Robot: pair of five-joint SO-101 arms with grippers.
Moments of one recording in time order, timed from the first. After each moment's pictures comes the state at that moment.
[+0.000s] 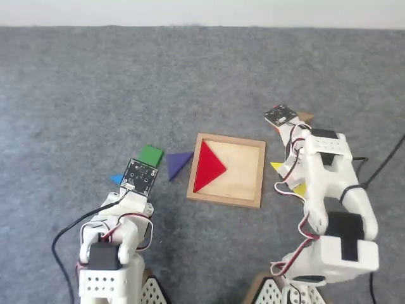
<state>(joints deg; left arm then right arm) -5.3 -103.1 96.7 72.6 -13.2 2.5 3.6 32.8 59.3 38.1</state>
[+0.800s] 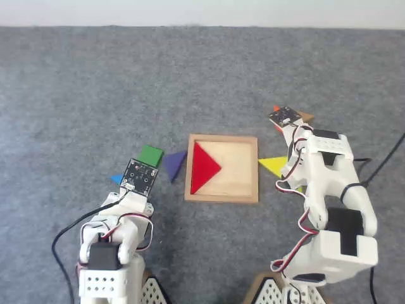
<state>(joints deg) -5.3 -103.1 96.7 72.6 -13.2 3.2 4.7 32.8 59.1 36.3</state>
